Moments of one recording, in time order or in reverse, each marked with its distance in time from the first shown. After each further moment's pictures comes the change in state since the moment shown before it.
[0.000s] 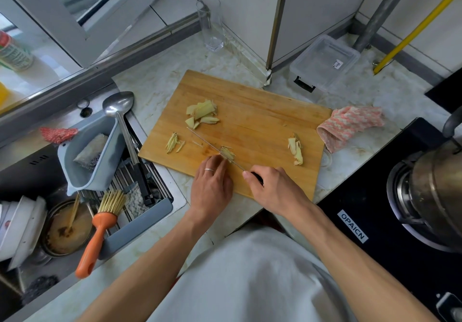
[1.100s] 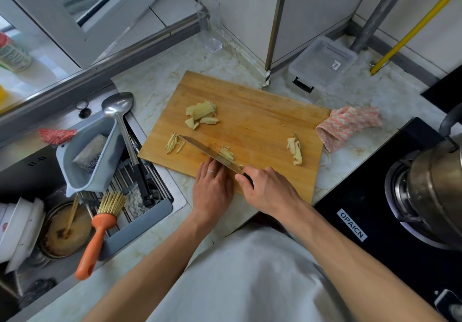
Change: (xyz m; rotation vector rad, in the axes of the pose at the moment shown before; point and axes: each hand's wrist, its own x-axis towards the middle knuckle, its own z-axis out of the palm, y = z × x) left_hand -0.003 -0.006 0.015 0.001 0.034 0.007; right_hand 0.007 -0.006 0.015 -0.185 0.027 -0.054
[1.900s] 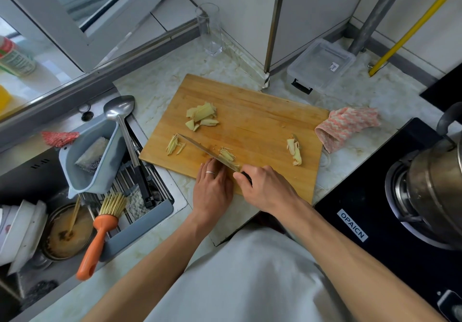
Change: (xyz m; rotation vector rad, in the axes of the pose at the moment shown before) left_hand 0.000 0.002 -0.002 -0.027 0.007 -0.004; right_hand 0.002 -0.002 -0.003 0.055 -0.003 -0.017
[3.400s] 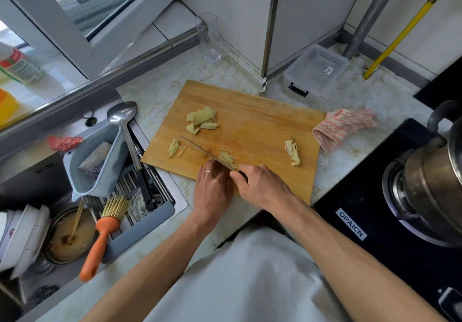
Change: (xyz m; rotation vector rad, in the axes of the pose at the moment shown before) left_hand 0.000 0.008 -0.009 0.010 -0.082 -0.078; right_hand -0.001 -0.009 -0.004 0.030 -0.017 0.012
